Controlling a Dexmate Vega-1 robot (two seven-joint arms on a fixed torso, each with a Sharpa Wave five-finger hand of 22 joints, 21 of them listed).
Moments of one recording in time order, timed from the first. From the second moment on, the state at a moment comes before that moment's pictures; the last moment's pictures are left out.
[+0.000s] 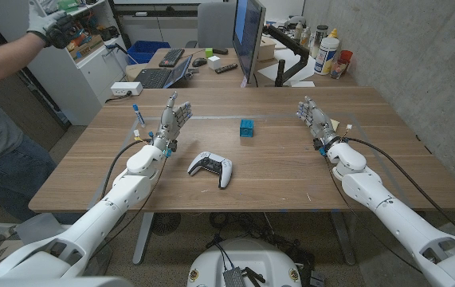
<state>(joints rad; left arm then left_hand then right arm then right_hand) 0.84 0.51 0.37 -1.29 -0.66 -0.28 -0.04 0.05 -0.13 0.15 -0.11 0.56 0.16 0.13 0.19 0.18 0.15 0.05 0.19 0.18 0.12 0.04 0.19 0.18 0.14 -0.04 0.20 0.17 -0.84 -0.51 -0.37 -1.31 0.65 0.29 0.03 0.34 0.11 0.10 0.01 0.44 0.21 0.14 0.20 0.18 0.15 0.13 0.22 0.18 0.10 0.06 0.19 0.18 0.15 -0.04 0.30 0.18</state>
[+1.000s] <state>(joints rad) 0.83 0.50 0.36 -1.29 -0.63 -0.26 -0.04 0.05 -0.13 0.15 -0.11 0.57 0.17 0.12 0.20 0.18 0.16 0.05 0.20 0.18 0.12 0.04 0.19 0.18 0.14 -0.04 0.20 0.17 -0.87 -0.49 -0.33 -1.32 0.62 0.26 0.03 0.35 0.12 0.10 0.01 0.44 0.23 0.14 0.20 0.18 0.18 0.13 0.22 0.18 0.11 0.07 0.19 0.18 0.16 -0.04 0.30 0.18</state>
